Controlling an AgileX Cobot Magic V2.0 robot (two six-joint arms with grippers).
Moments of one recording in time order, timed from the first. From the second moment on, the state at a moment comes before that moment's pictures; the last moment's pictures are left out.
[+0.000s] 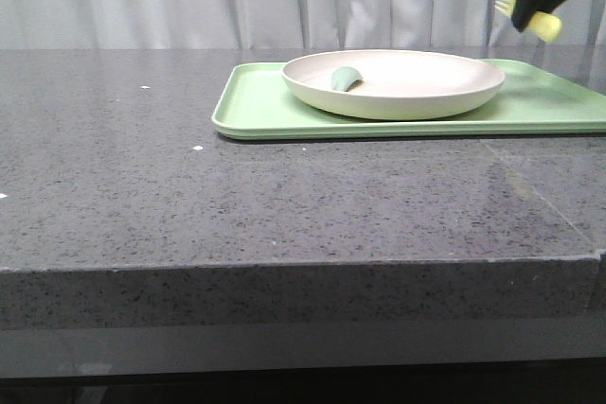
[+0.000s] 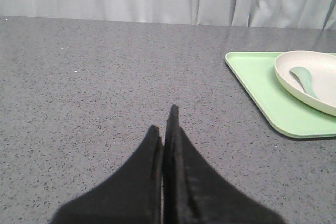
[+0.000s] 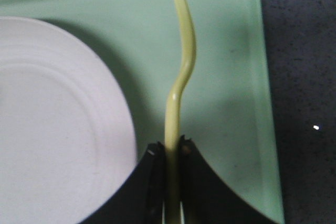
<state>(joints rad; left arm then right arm) -0.17 0.34 -0.46 0.02 0.40 -0.10 0.03 1.92 -1.80 0.10 0.93 0.13</state>
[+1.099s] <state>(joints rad) -0.17 0.34 -0.46 0.02 0.40 -0.10 0.01 2.00 -1.80 0.03 0.96 0.09</state>
